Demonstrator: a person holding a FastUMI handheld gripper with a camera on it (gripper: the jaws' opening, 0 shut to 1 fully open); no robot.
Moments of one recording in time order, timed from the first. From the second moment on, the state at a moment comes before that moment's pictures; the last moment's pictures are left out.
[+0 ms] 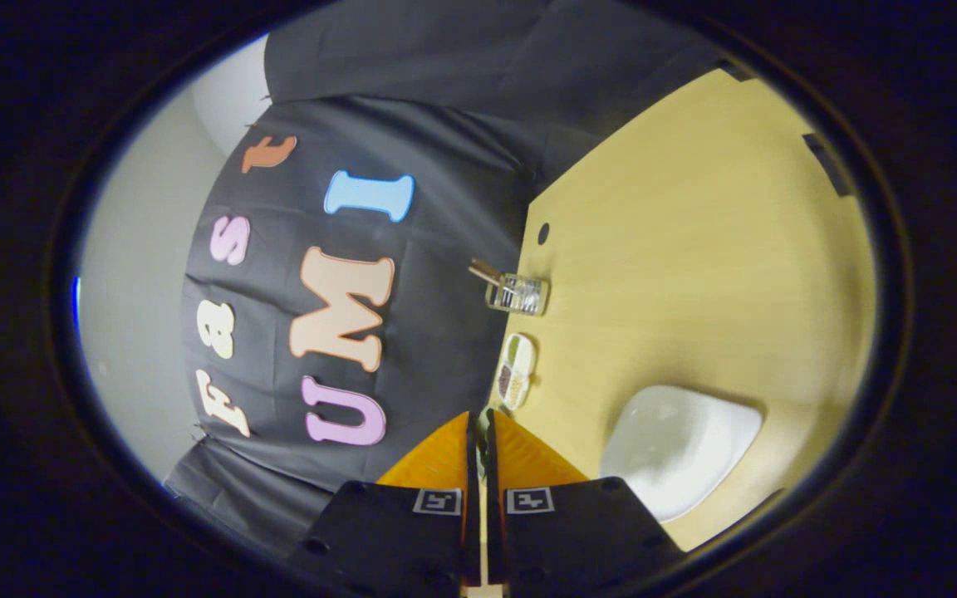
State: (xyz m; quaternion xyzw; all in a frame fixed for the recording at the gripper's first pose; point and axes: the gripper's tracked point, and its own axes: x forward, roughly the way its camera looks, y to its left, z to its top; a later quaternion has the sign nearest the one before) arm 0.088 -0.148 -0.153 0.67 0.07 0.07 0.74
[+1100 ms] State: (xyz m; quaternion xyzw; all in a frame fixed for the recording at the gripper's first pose) arm 0.049 0.022 -0.233 0.68 0.20 0.08 0.70
